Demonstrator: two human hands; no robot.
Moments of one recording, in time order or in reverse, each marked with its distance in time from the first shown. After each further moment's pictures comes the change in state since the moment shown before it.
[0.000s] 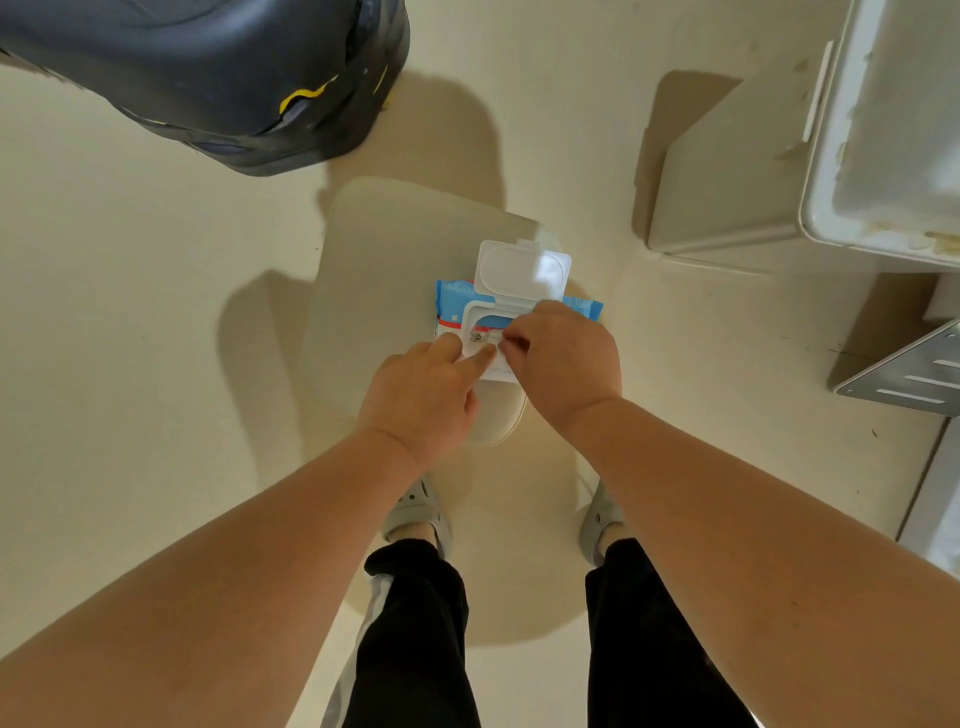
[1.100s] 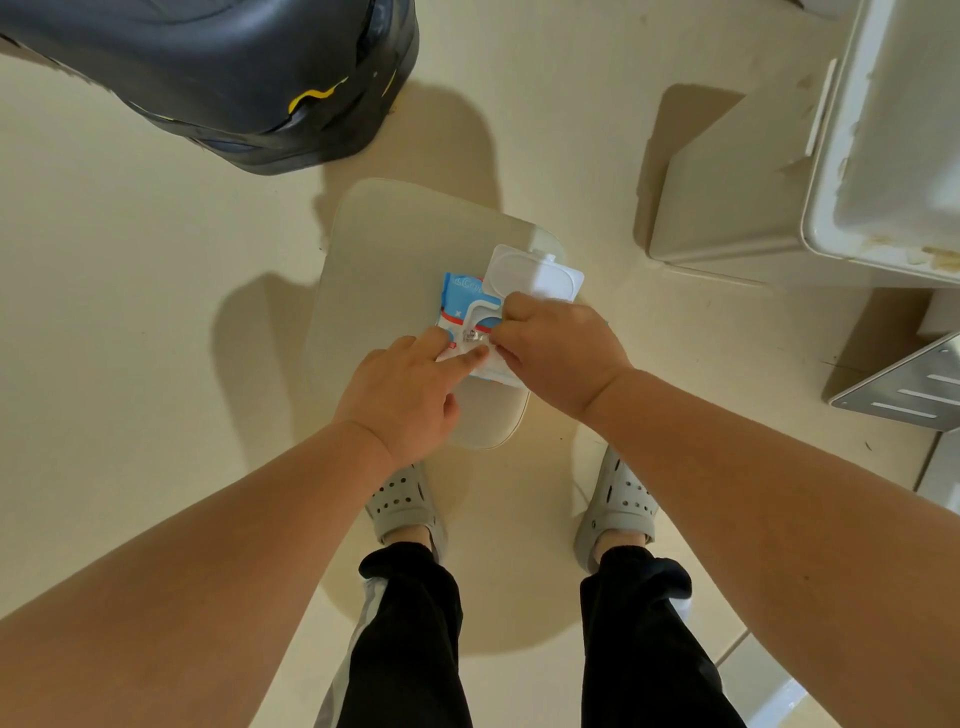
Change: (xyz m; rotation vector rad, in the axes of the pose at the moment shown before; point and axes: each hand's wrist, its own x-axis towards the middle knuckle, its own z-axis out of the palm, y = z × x) left_hand -0.005 -0.023 -0.001 -0.023 0.008 0.034; right_hand 0.018 0.010 -0.003 -0.455 -0.057 -0.433
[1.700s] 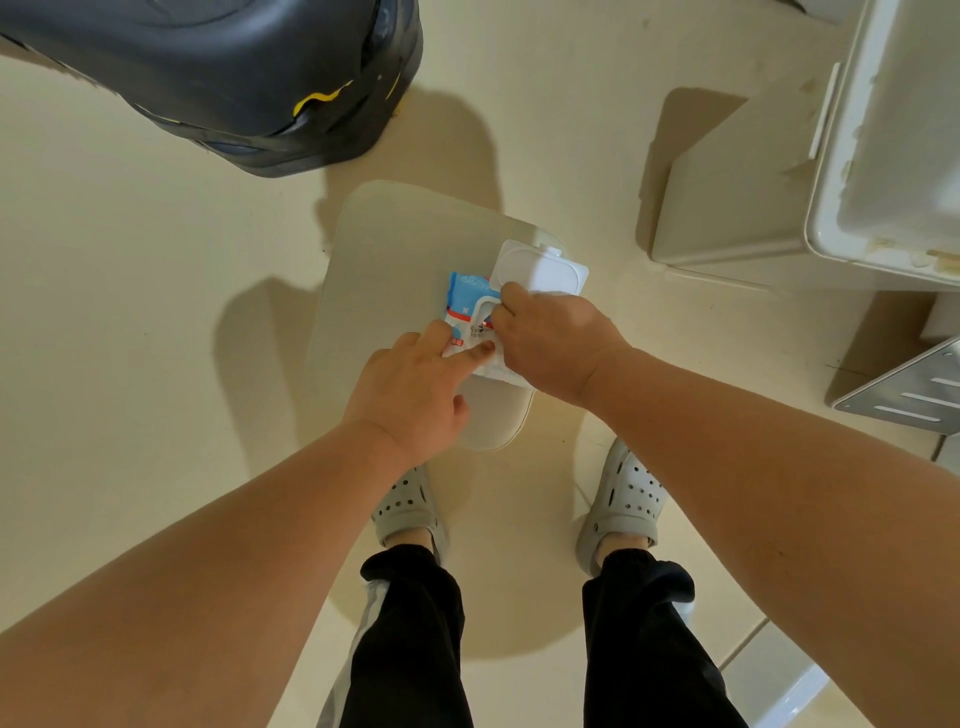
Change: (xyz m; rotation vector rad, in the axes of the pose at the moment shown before) left_hand 0.004 0.009 -0.007 -0.007 -0.058 -0.098; right_hand 0.017 0.003 -0.003 -0.452 -0.120 -0.372
